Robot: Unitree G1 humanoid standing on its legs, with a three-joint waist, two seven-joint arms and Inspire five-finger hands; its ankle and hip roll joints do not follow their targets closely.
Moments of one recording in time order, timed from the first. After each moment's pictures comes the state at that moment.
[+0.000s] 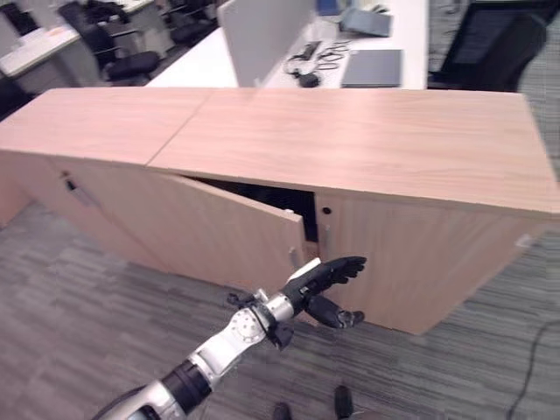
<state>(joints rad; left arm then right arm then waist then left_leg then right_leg) -0.31 0.56 -0.70 0.11 -0.39 -0.07 -0.14 0.06 -0.30 0.58 1.19 0.16 0.01 0.04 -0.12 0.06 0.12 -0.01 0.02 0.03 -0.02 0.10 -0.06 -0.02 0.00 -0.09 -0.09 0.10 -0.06</state>
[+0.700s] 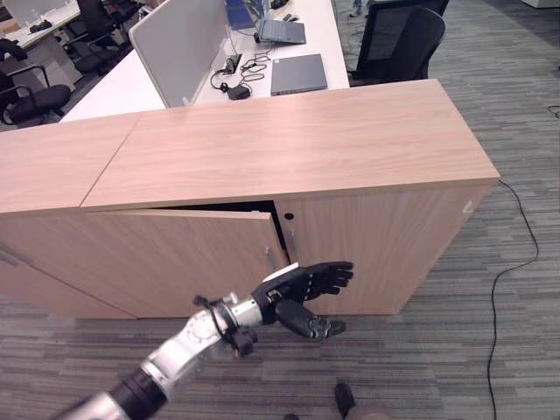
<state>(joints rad) -0.08 0.48 -0.56 0.20 -0.78 -0.11 -0.31 0.18 -0.25 0.40 1.28 -0.04 -0.03 0.12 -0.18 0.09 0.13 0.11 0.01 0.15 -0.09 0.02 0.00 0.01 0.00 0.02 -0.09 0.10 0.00</state>
